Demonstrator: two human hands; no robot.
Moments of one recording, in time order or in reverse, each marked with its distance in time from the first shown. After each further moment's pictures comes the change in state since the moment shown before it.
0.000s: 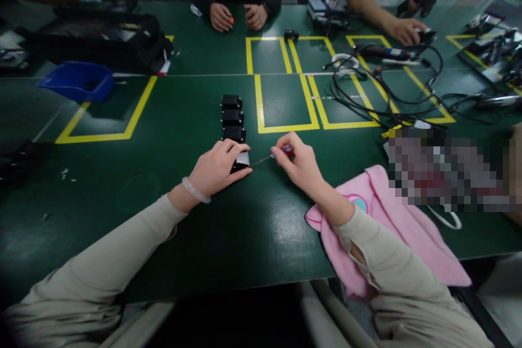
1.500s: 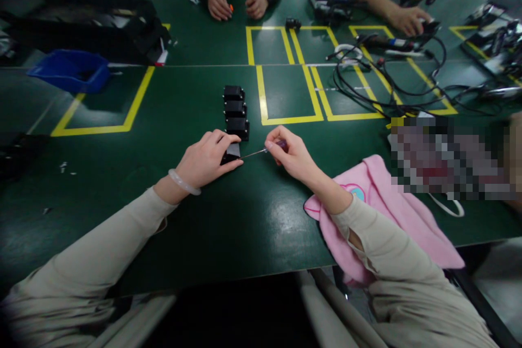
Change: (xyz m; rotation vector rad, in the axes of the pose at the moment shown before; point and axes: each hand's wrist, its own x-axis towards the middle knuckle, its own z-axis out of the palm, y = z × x) left_hand -0.009 -0.011 -0.012 0.070 -0.036 -0.027; right_hand 0.005 -0.005 0.008 0.270 -0.206 0.112
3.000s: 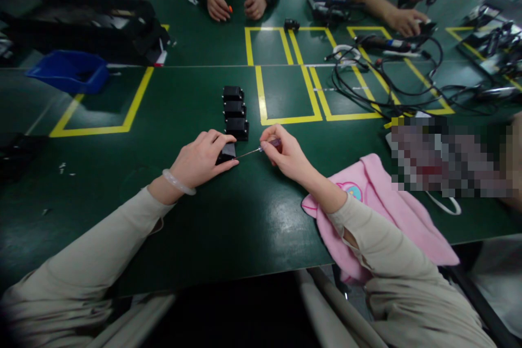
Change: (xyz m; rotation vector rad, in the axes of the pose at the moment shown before) left_hand -0.004 -0.004 -0.005 0.045 -0.021 -0.009; right_hand 0.002 0.003 0.006 0.008 -0.018 -0.022
